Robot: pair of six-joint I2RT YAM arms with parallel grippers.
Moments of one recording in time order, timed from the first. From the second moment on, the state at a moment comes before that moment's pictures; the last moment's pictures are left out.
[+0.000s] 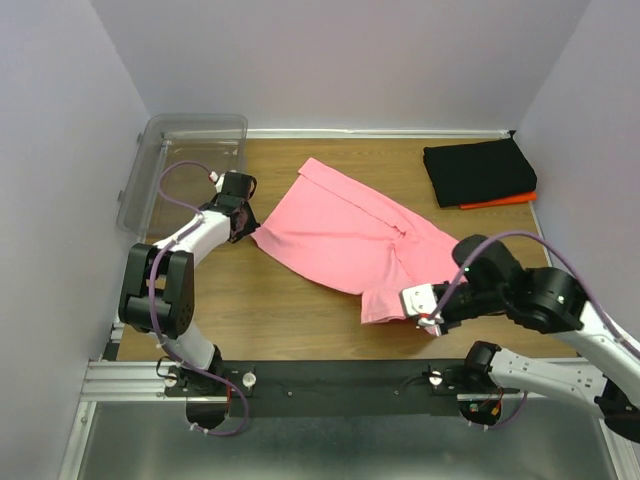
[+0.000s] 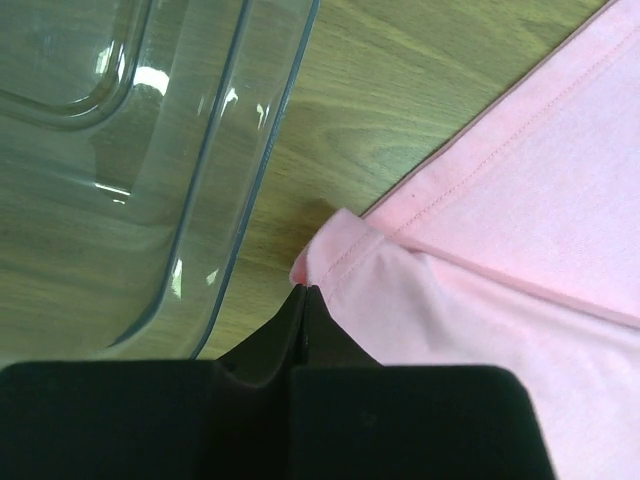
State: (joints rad) left arm -0.20 1.63 1.01 -0.32 -0.19 -0.54; right arm 0.97 0.83 1.12 -1.12 -0.46 -0.76
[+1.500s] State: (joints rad) left arm -0.21 1.40 0.99 -0.35 -0.01 -0.35; right arm 0.87 0.99 1.04 -1.17 -0.52 -0.80
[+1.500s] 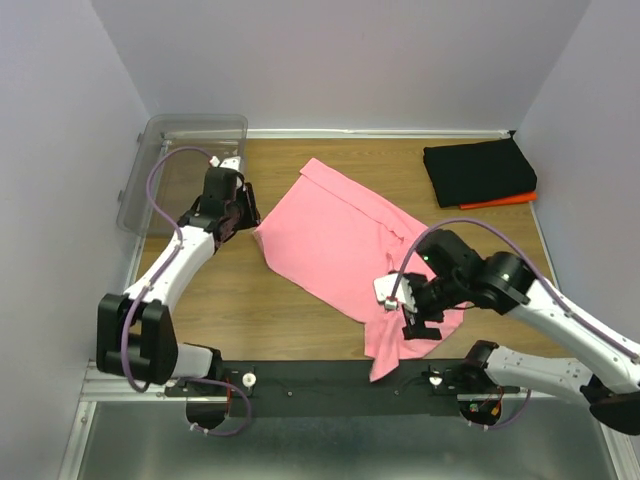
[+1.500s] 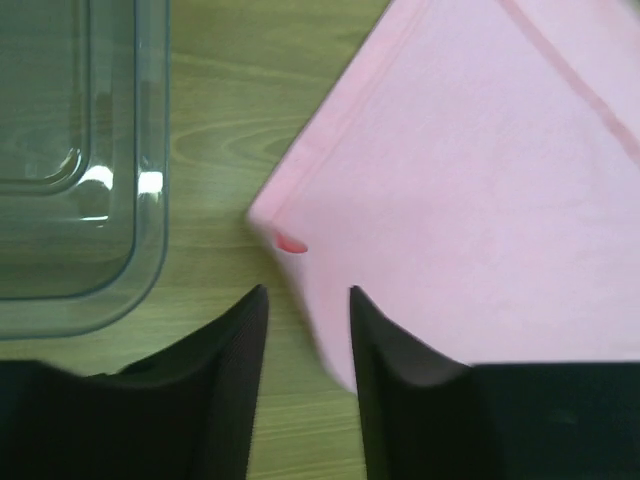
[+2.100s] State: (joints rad) left arm -0.21 1.88 1.56 -0.09 0.28 -0.23; right arm -0.30 1.33 0.96 -0.69 -0.39 -0.51
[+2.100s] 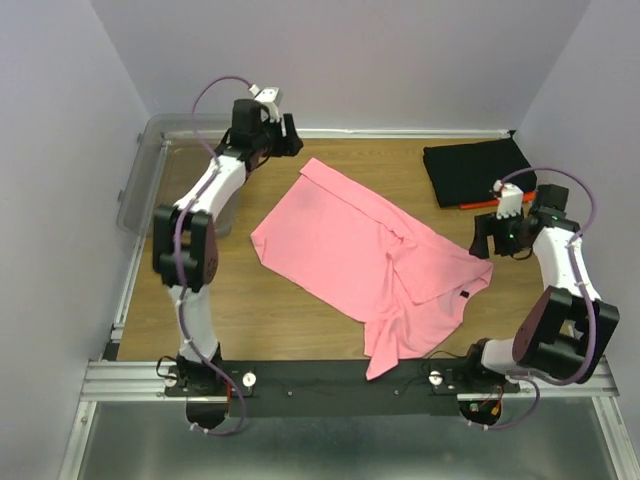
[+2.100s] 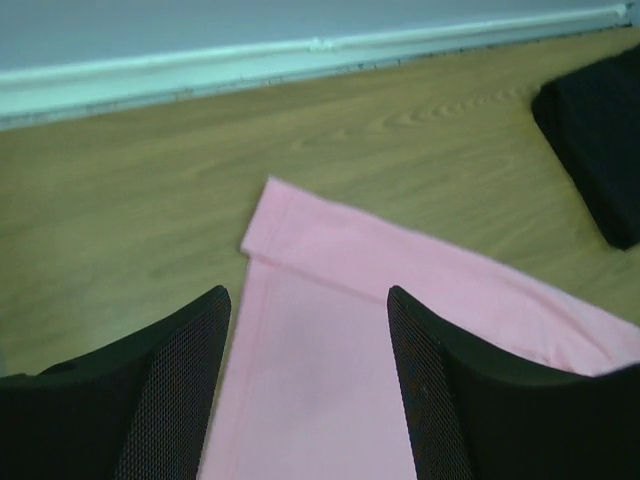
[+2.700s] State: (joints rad) left arm -0.21 2.66 2.40 -0.36 0.36 -0.20; right arm -0.54 1.63 1.03 -0.69 -0.68 -0.55
